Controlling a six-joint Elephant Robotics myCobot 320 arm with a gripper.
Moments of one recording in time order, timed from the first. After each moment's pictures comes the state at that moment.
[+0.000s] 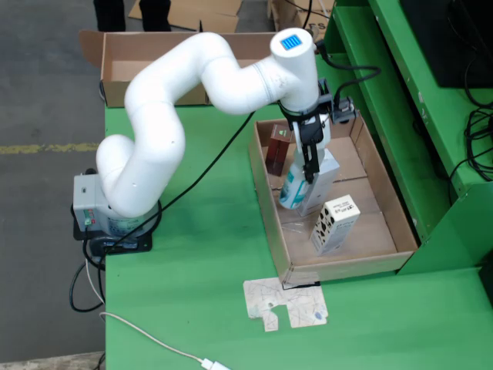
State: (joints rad) arm 0.18 -0.39 -0.55 -0.27 1.43 0.21
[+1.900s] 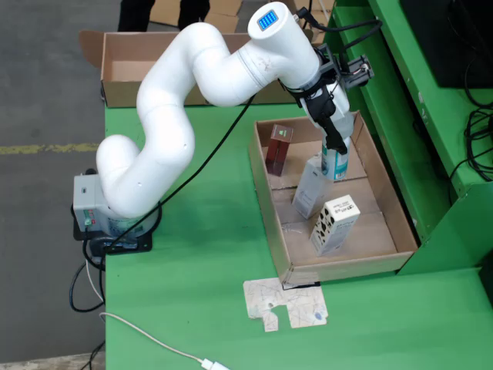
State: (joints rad) arm 0.16 -0.55 -0.02 -0.32 1.42 0.19
